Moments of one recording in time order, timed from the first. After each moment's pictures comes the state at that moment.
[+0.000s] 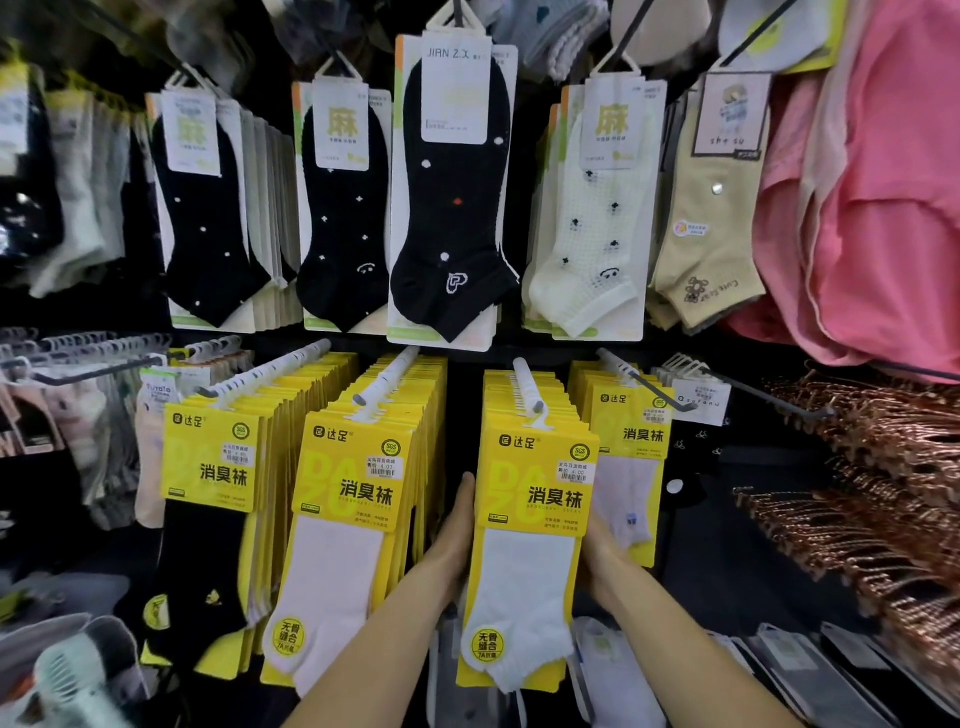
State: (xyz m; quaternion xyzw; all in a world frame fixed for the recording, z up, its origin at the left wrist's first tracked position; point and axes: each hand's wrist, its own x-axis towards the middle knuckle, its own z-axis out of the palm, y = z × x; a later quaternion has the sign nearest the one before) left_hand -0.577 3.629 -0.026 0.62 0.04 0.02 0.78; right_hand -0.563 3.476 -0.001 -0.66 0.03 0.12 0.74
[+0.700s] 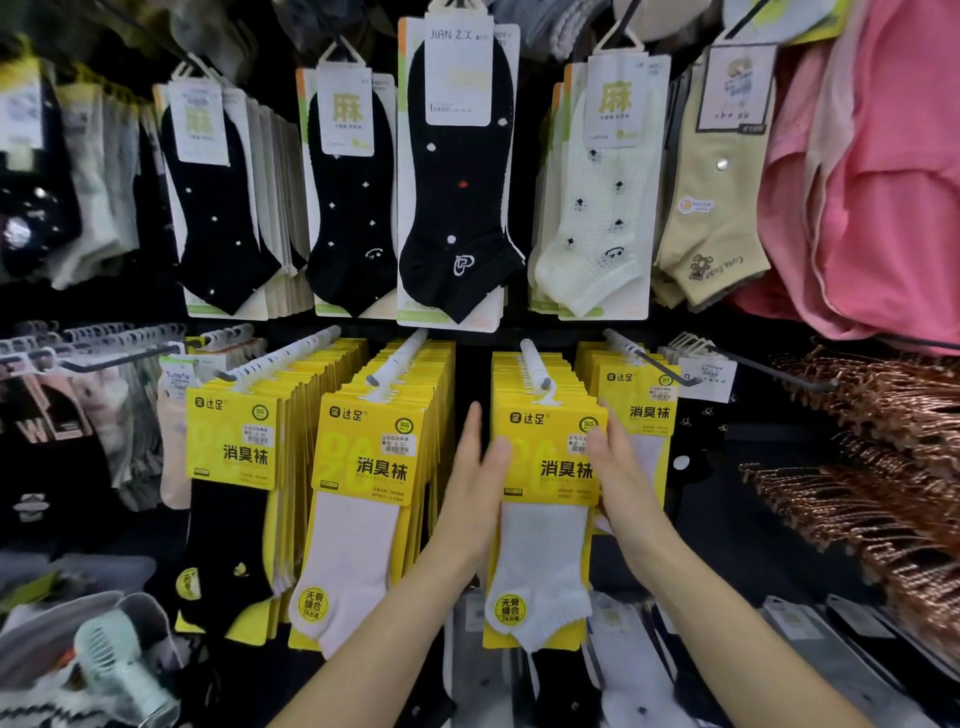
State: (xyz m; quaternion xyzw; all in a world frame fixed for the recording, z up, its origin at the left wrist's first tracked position) left_hand -0.659 3.601 0.034 0.68 -0.06 0.22 0.69; right_hand -0.626 3.455 0.048 -0.68 -0.23 -0.02 0.70
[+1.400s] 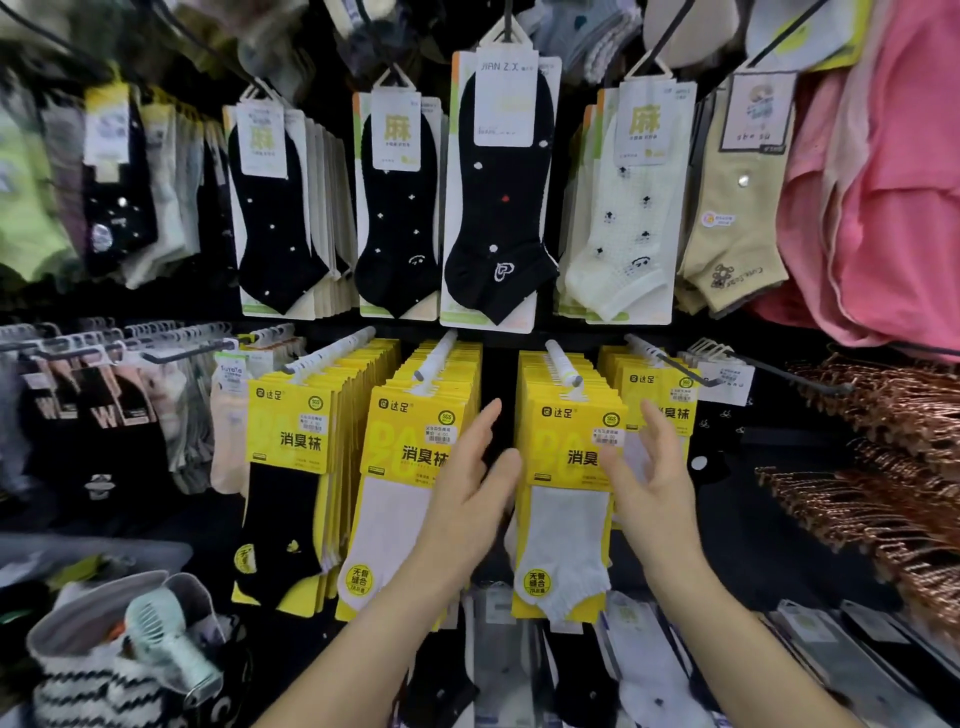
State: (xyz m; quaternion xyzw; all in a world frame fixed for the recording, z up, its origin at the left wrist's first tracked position) left_hand -0.733 3.623 0.054 0.72 -0.11 0.28 0.62; right_hand -0.674 3.465 0.052 -0.69 -0.20 -0.21 0.67
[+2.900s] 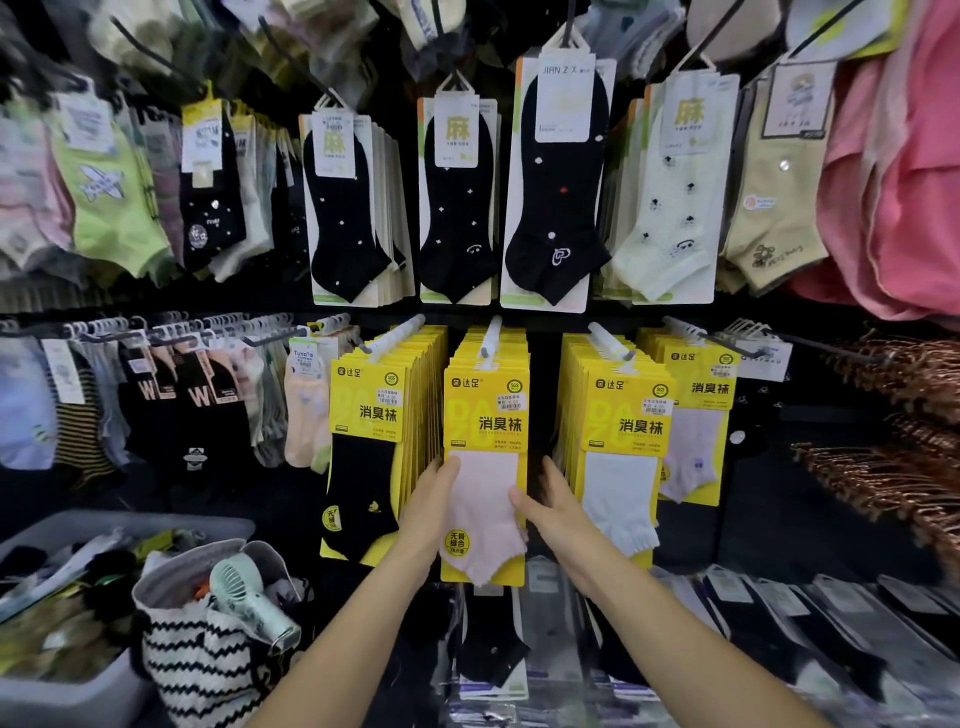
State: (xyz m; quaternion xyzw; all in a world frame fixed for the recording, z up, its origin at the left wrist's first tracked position) left_hand -0.742 3.712 0.001 0.71 0.12 0.18 0.67; right_hand -0.691 3.569 -0.011 -0.72 -0.19 0.11 0.66
